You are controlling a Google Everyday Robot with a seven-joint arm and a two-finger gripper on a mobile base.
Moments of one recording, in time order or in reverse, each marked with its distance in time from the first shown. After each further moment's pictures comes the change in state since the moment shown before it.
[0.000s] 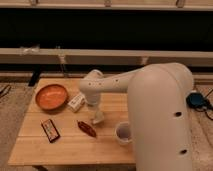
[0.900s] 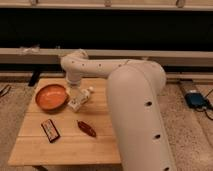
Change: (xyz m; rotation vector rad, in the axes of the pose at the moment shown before) arm -0.155 -0.070 -0.050 0.049 -0.204 -0.360
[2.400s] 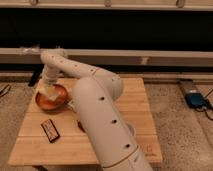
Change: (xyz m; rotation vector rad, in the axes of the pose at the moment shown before) arm -0.141 -0.025 0.057 -0.099 -0.249 -0.329
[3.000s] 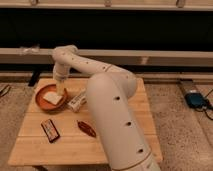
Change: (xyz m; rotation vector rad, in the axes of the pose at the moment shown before) arm 0.067 0.013 -0.055 0.062 0.074 0.075
